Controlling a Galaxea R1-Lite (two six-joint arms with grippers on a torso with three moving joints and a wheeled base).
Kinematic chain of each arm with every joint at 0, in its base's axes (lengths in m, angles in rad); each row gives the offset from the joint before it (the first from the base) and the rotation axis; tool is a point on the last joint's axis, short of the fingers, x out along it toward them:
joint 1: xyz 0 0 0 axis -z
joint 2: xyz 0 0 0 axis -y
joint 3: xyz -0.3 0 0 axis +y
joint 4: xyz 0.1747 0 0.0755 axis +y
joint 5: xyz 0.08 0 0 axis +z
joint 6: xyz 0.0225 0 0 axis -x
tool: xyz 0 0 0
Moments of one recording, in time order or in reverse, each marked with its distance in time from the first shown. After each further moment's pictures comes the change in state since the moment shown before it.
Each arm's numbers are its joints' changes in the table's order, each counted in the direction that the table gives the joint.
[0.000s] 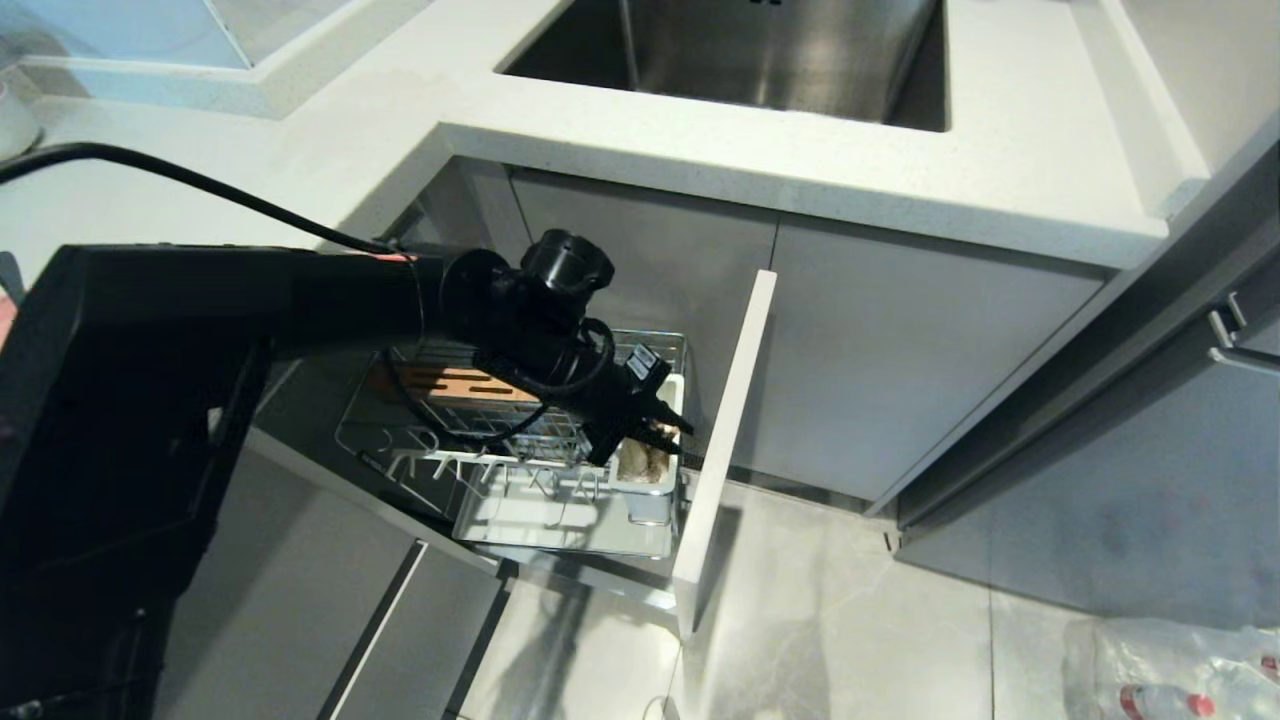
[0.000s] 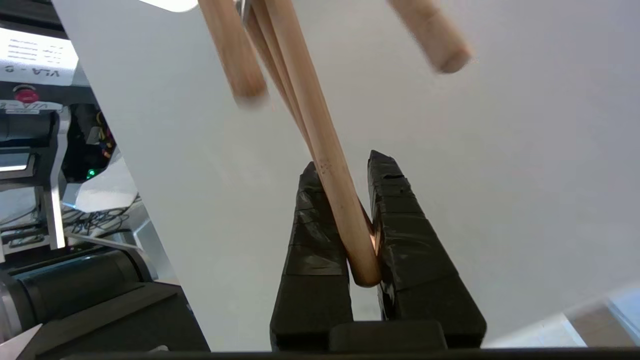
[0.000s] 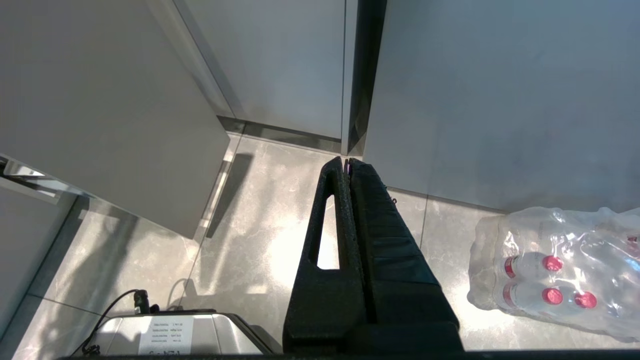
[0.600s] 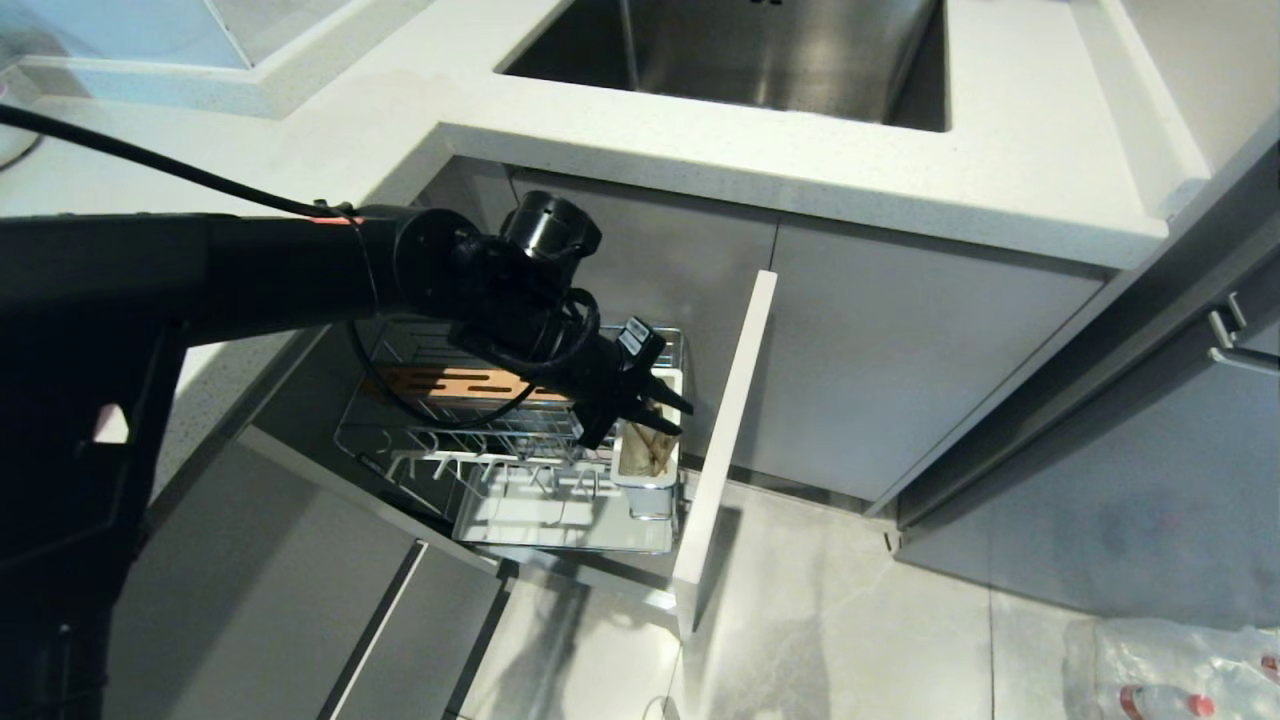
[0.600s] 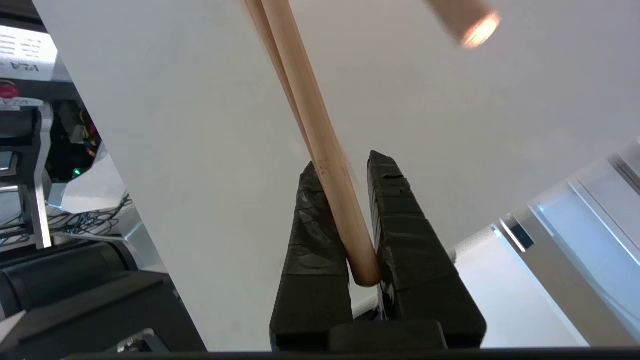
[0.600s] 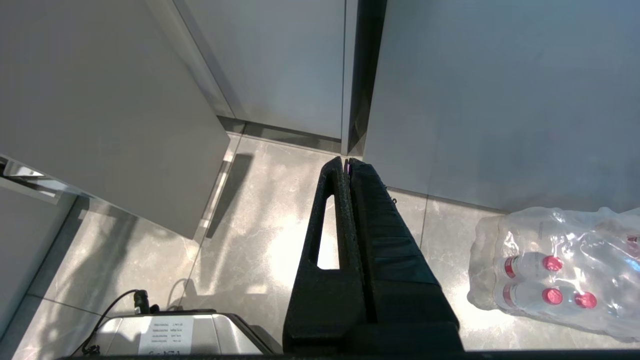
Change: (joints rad) left arm 0.017 0.075 0.000 0.029 0.000 0.019; right arm 0.000 0.000 0.000 0.000 0.000 0.000
